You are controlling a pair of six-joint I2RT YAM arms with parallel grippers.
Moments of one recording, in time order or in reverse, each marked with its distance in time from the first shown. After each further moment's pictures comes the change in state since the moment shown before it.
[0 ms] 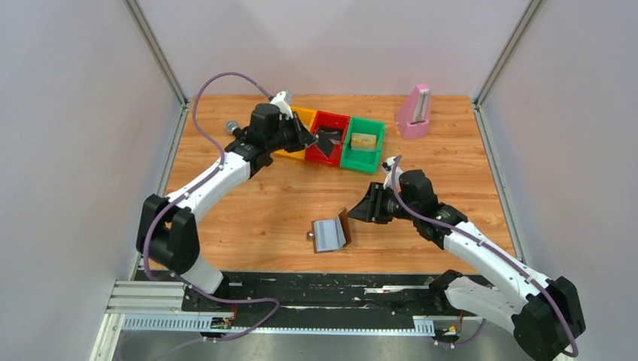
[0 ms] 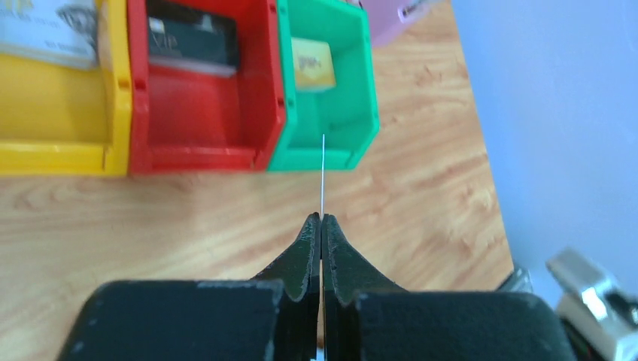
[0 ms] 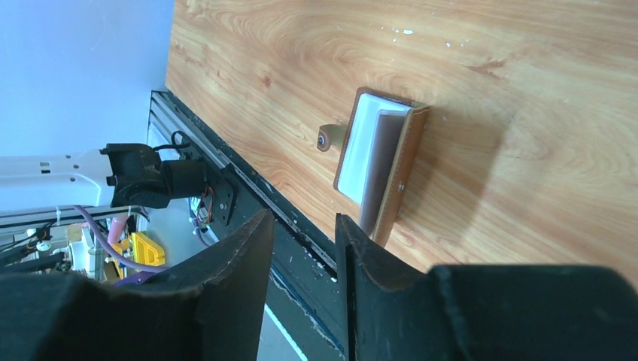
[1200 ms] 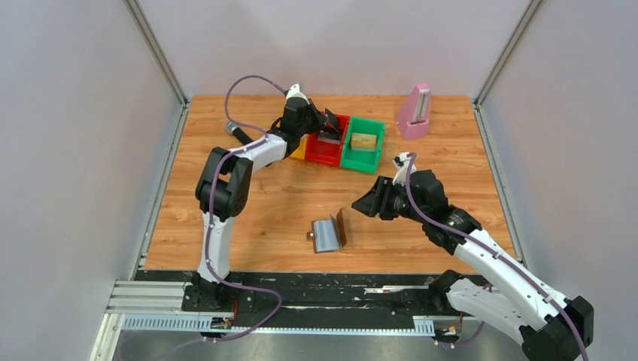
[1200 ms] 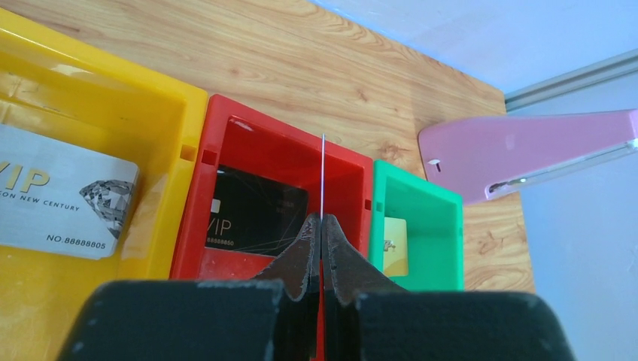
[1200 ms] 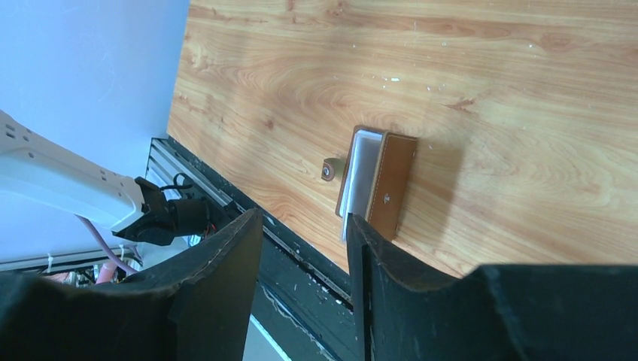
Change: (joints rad) left arm 0.012 0.623 0.375 0.355 -0.273 -0.130; right arm 0.052 -0.115 0.061 -0.093 0.182 0.032
